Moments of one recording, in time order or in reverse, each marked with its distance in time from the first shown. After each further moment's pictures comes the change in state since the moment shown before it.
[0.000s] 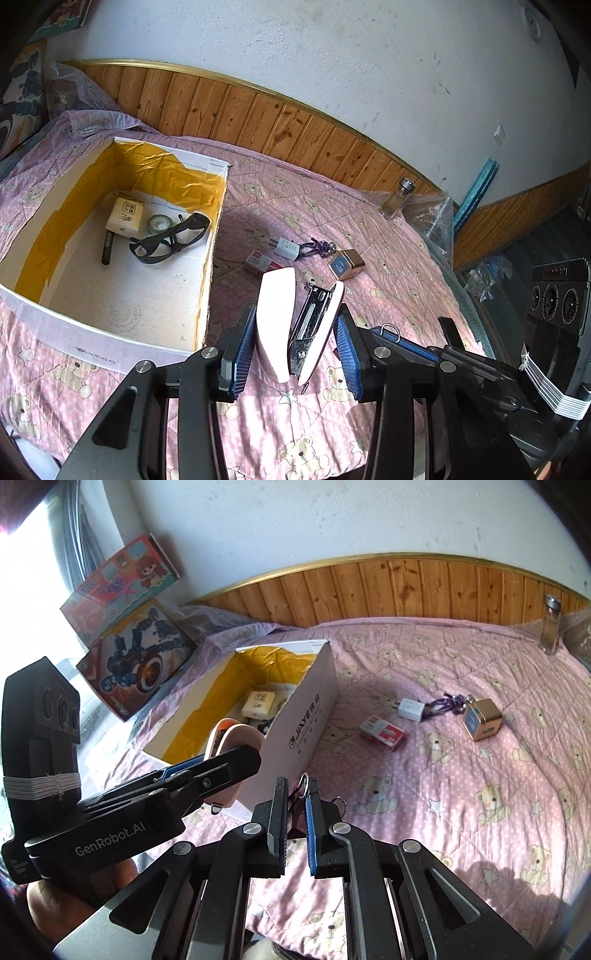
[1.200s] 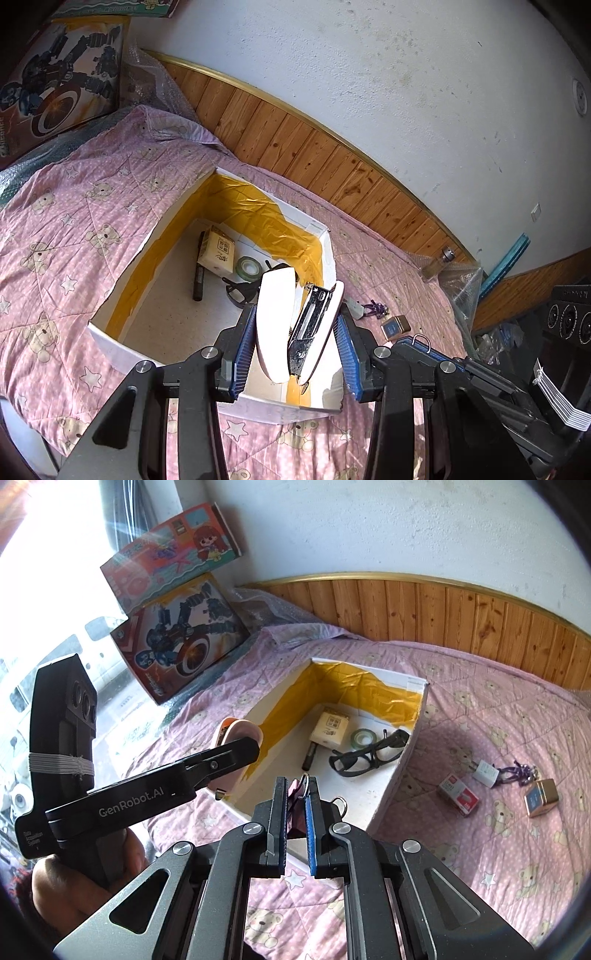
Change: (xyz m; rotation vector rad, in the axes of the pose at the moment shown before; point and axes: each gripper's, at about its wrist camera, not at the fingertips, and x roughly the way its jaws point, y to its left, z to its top) left arm -0.052 0.118 0.047 -0.193 -0.117 0.096; right arm 0.058 0.100 0.055 -0.192 0.038 0.099
